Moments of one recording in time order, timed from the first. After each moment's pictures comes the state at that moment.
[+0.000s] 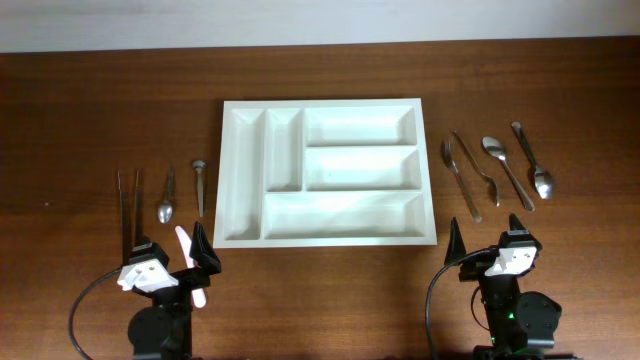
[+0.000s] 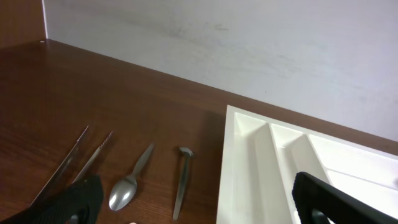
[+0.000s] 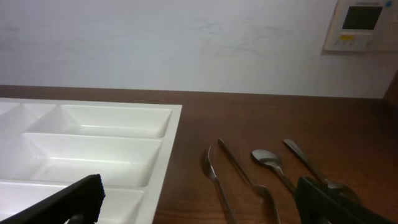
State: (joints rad) left arm 0.02 0.02 0.05 -0.14 -0.11 -0.27; right arm -0.10 0.01 0.01 -0.06 -0.13 -0.03
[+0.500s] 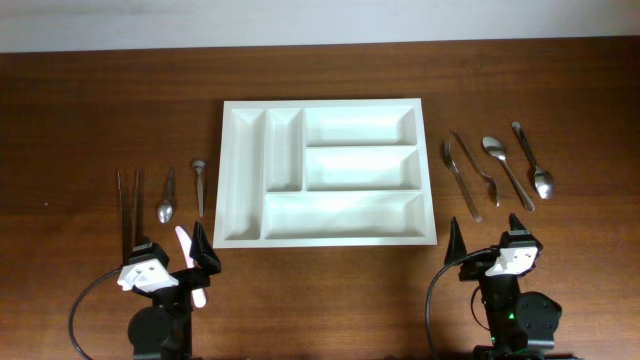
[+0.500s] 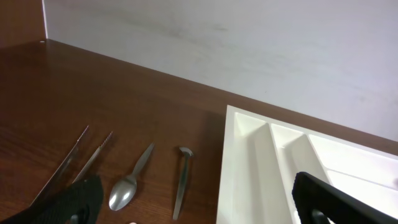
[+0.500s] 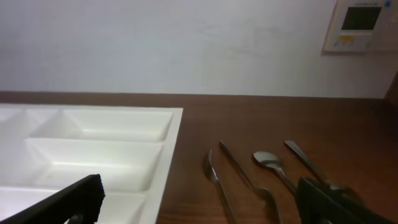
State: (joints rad) left arm 0.02 0.02 0.05 -0.14 -0.11 -0.27; right arm -0.10 0.01 0.01 -0.05 -0.13 -0.01
